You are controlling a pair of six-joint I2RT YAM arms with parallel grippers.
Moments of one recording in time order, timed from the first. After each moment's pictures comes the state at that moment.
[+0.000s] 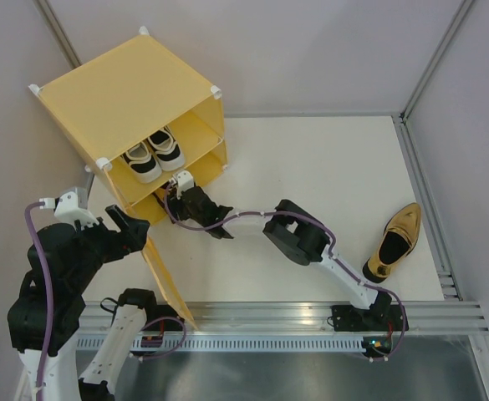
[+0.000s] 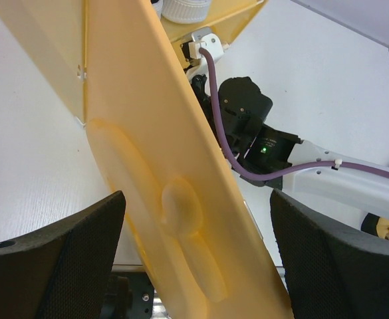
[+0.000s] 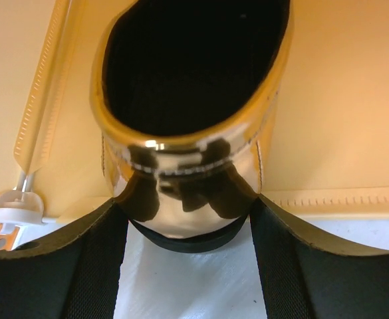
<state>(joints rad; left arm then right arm) -0.10 0.54 1.34 -1.23 0.02 -0.44 1.04 2.50 1.76 0.43 0.22 0.22</state>
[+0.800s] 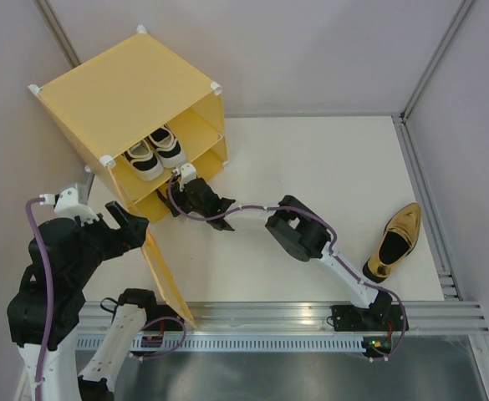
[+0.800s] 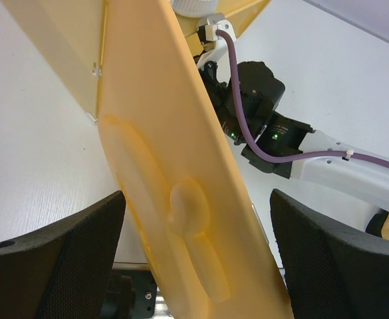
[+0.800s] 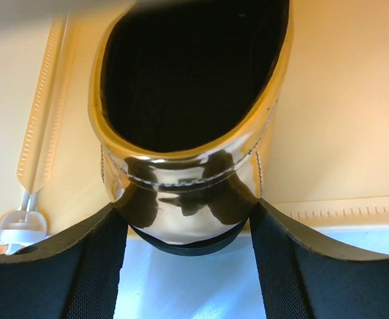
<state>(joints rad) -0.10 0.57 1.36 -1.24 0.00 -0.44 0.99 2.52 1.84 0.35 0.13 0.28</state>
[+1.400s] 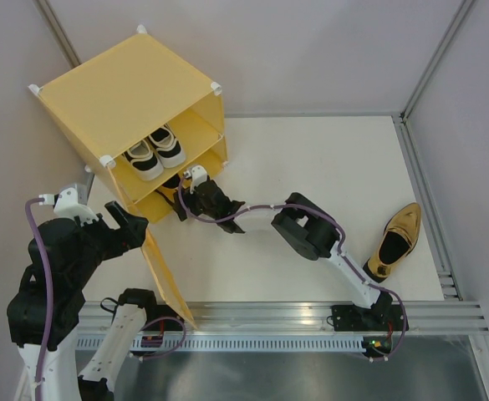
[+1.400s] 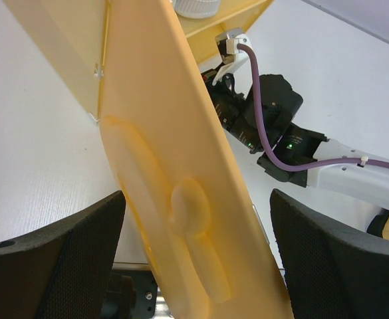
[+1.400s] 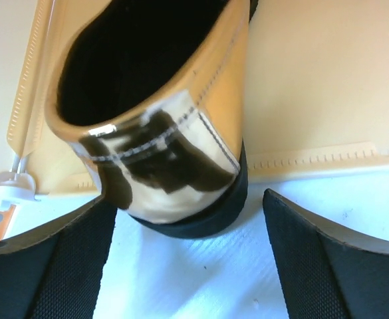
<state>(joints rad) -0.10 0.57 1.36 -1.24 -0.01 -0.44 0.97 2.43 1.63 0.46 0.10 0.30</state>
